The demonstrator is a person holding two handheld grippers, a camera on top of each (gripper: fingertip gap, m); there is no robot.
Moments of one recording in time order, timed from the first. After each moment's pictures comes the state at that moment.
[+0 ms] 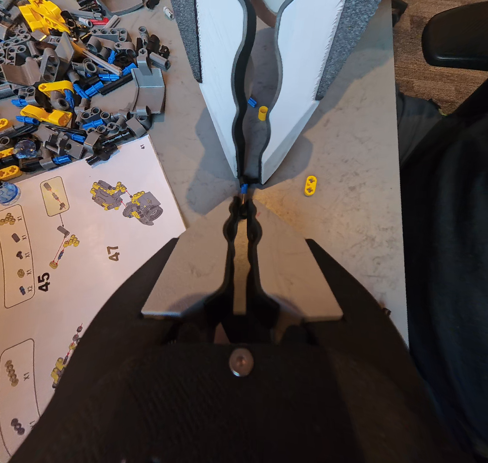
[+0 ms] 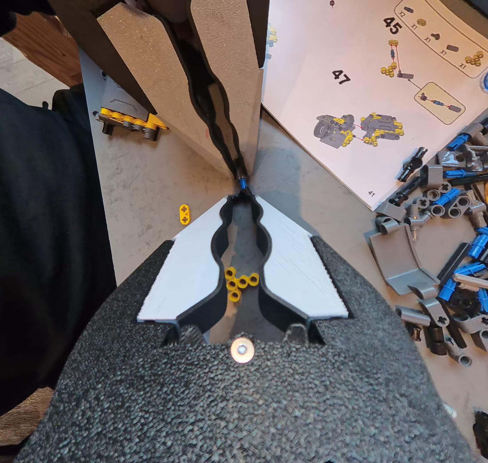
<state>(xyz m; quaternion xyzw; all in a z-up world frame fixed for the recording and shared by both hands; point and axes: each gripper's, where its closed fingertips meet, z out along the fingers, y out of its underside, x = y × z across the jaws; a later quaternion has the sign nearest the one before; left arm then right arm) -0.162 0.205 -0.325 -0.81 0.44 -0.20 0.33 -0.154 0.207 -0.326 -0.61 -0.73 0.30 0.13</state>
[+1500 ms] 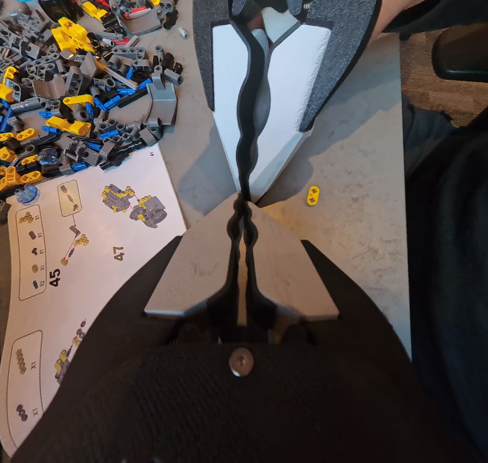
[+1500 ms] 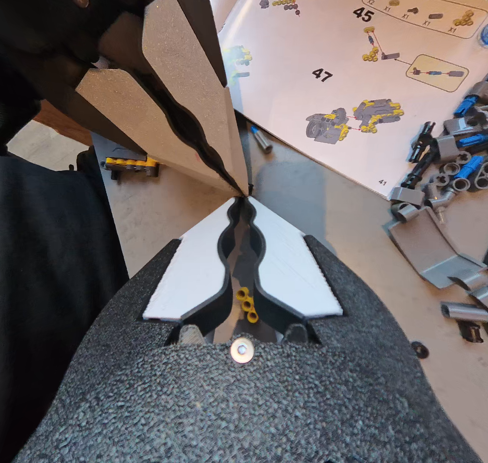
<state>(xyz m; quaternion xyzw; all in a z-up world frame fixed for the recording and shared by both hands) -0.159 0.210 -0.319 -0.81 0.43 -0.18 0.36 -0.166 0.204 -0.326 -0.68 -0.64 0.34 0.13</state>
